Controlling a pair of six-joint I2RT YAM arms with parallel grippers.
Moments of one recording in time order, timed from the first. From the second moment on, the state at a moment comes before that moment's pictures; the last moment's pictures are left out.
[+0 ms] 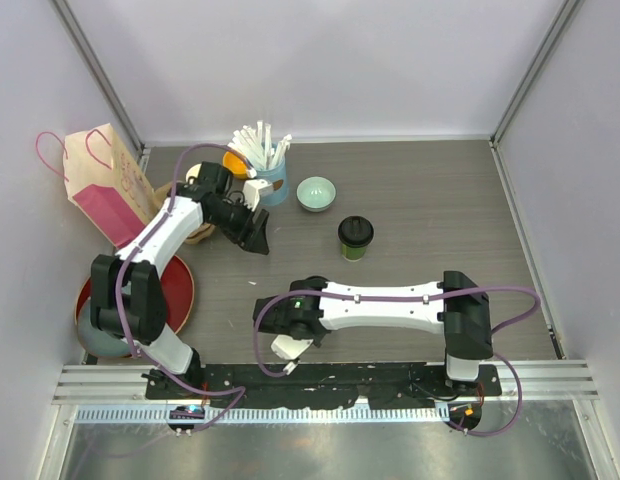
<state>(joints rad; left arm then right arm) -0.22 1.61 1.27 -0.83 0.66 0.39 1.41 1.81 1.53 -1.32 0.44 -1.03</state>
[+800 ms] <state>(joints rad) -0.24 1.61 1.25 -0.83 0.68 0.39 1.41 1.83 1.53 -1.32 0.59 -1.08</state>
